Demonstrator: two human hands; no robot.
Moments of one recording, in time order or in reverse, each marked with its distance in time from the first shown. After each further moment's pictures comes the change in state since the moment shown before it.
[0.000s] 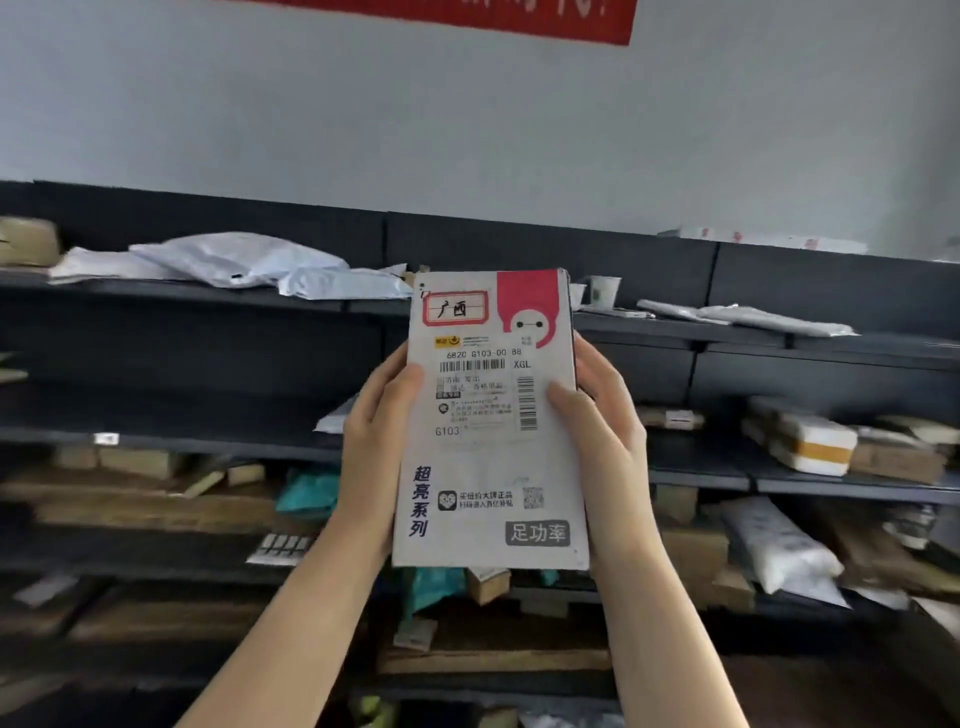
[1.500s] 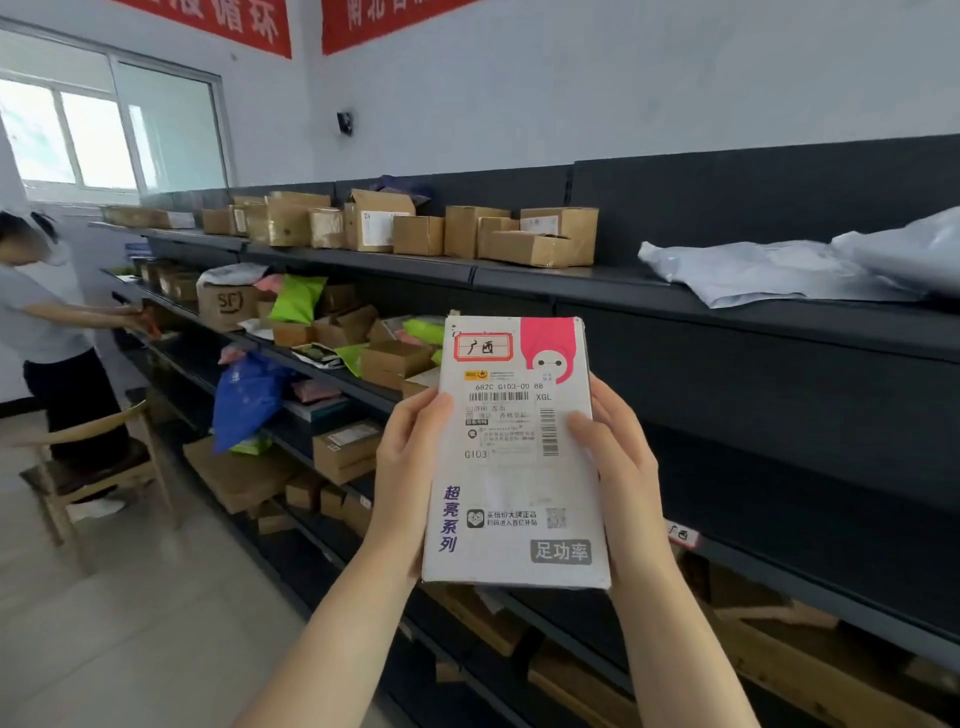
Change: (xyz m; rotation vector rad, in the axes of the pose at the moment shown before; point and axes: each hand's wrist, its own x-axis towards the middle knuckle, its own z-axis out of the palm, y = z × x) left_hand 0.265 0.132 -0.792 0.261 0.613 0.028; right_hand 0.134 0.413 0.774 0.327 -0.435 0.366
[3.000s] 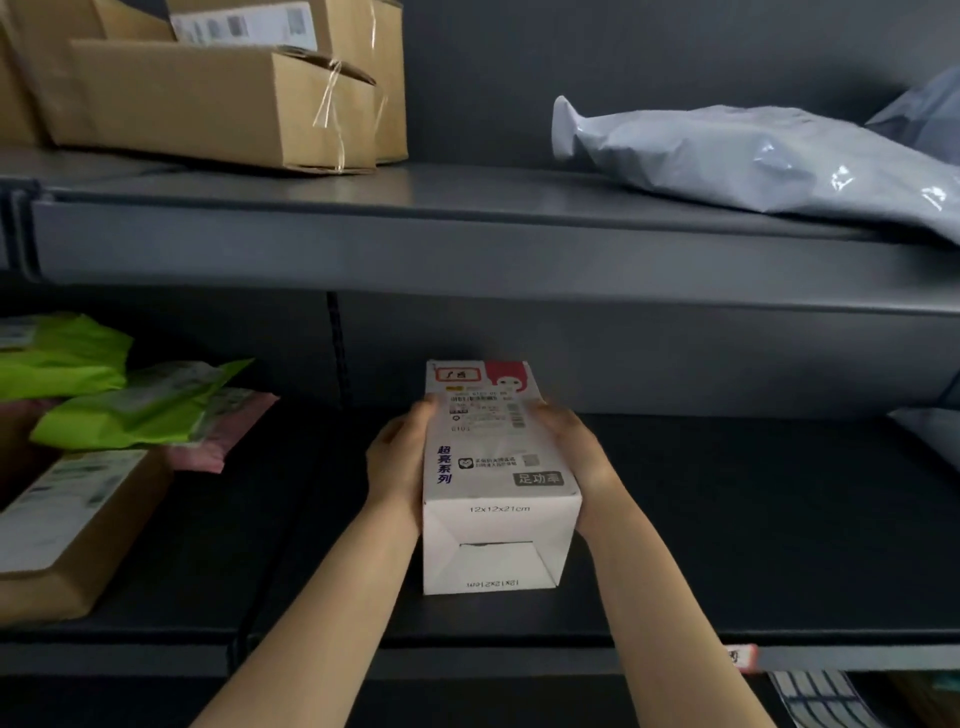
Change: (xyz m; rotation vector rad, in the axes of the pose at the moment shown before) left_hand 0.372 -0.255 0.138 0.098 -0.354 -0.715; right_hand 0.325 0.195 -0.152 -0.109 0.720 0.432
